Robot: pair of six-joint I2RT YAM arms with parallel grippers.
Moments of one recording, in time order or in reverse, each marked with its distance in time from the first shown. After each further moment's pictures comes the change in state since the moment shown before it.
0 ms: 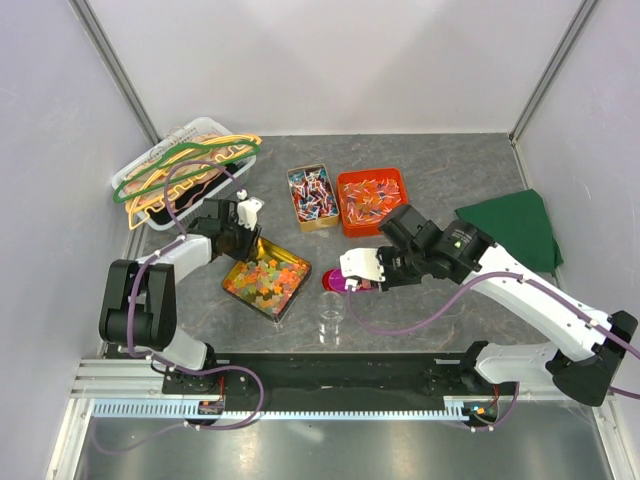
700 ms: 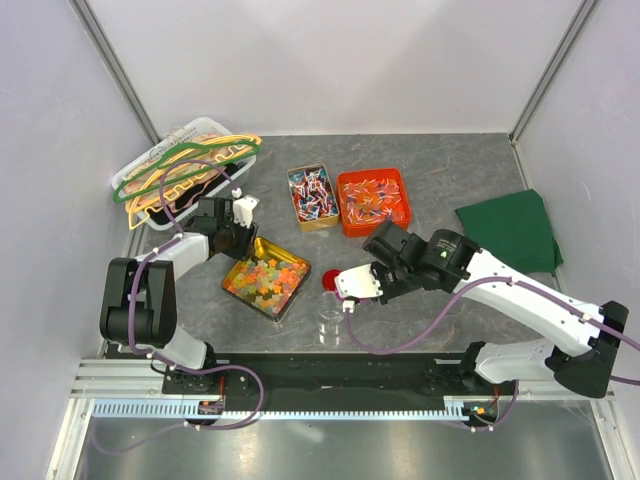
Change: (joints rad) left arm 0.037 0.017 0.014 -0.002 -0.008 -0.001; right arm 0.123 0.023 -0.011 -0.052 0.183 -0.061
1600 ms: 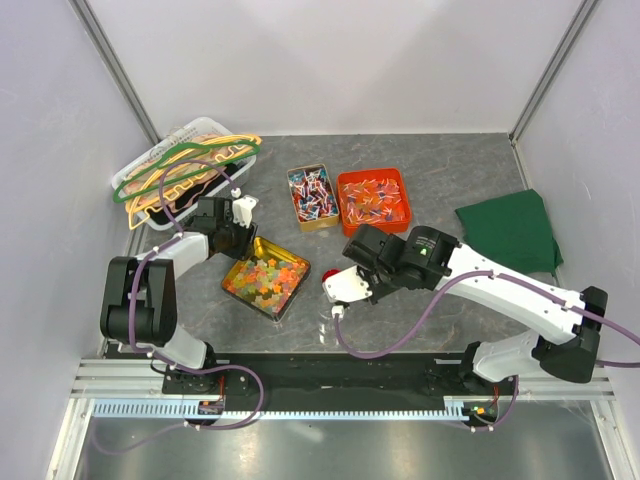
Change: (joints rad) left arm 0.007 0.008 0.003 0.000 -0.001 0.000; right arm 0.098 0.113 0.137 -0.079 0.130 -0.025
